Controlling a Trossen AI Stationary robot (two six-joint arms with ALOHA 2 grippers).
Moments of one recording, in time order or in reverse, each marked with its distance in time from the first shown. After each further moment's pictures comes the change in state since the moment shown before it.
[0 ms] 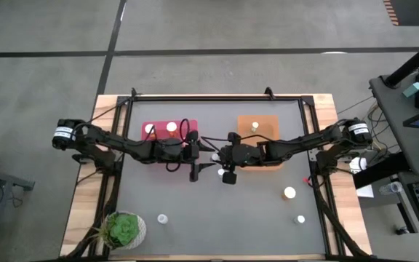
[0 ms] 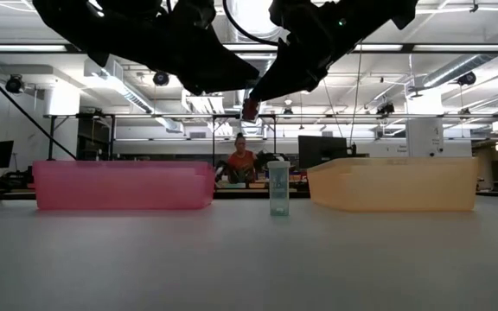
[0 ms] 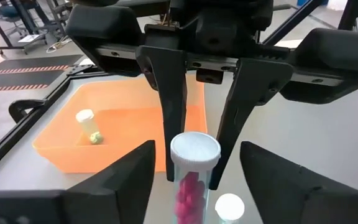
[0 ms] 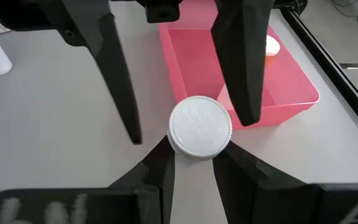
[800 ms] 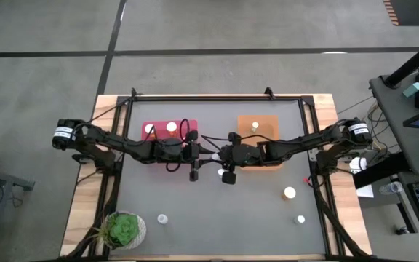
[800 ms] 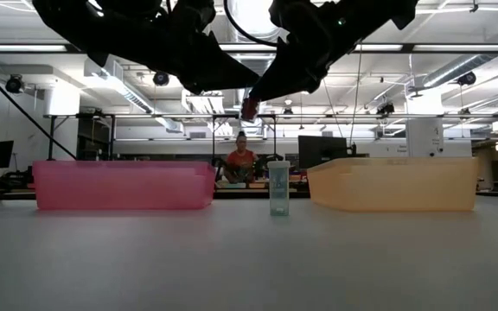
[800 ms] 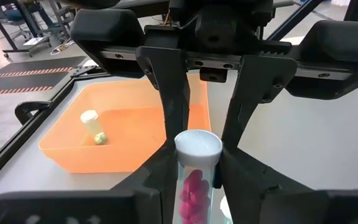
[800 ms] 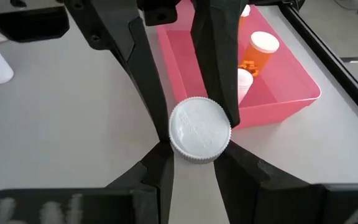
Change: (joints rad) left arm 0.000 0.000 -0.001 -0.001 -0.014 0.022; right arm 0.000 0.000 -0.002 0.007 0.000 0.040
